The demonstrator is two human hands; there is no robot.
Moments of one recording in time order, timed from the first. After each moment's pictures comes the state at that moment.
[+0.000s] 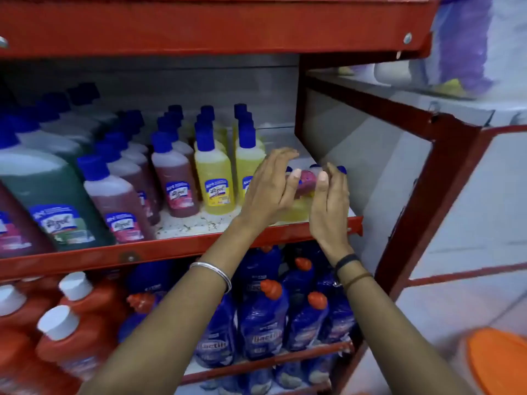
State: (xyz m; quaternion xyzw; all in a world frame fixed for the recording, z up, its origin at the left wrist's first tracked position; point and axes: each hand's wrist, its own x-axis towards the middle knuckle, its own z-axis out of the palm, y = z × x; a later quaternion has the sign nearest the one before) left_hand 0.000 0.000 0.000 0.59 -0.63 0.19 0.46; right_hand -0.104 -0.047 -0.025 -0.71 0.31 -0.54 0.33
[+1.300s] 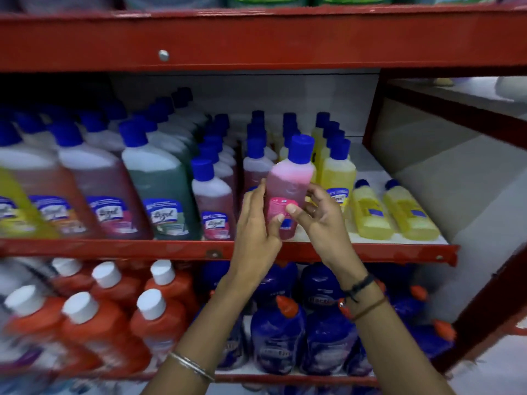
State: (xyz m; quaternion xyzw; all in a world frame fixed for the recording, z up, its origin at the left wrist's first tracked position) left_hand 0.067 0.147 -0.014 0.70 -0.43 0.10 0.57; right_hand 0.000 0.045 -0.008 -0.69 0.07 -0.39 0.61
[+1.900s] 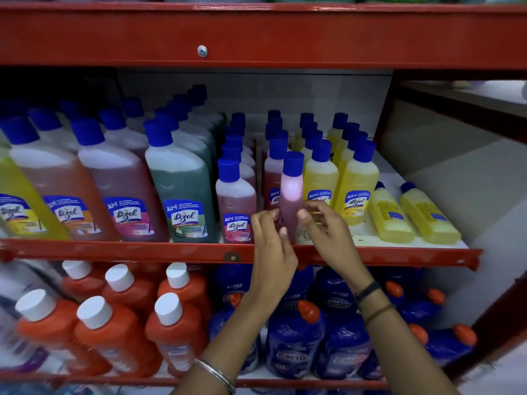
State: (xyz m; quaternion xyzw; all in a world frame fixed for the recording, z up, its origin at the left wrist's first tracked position) left_hand 0.077 0.151 -0.051 0.70 -0.39 0.11 0.58; right_hand 0.022 0.047 -0.037 -0.78 0.15 -0.37 0.48
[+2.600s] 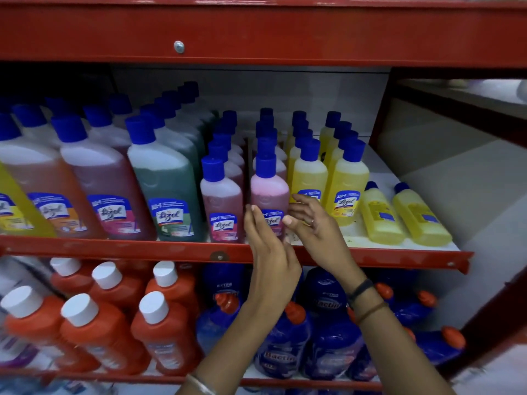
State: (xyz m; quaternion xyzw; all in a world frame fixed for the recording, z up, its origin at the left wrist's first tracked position) left_hand 0.049 0.140 -0.052 0.76 -0.36 0.09 0.54; right_hand 0.013 0.036 -0.033 -0.78 0.11 -0.31 0.54
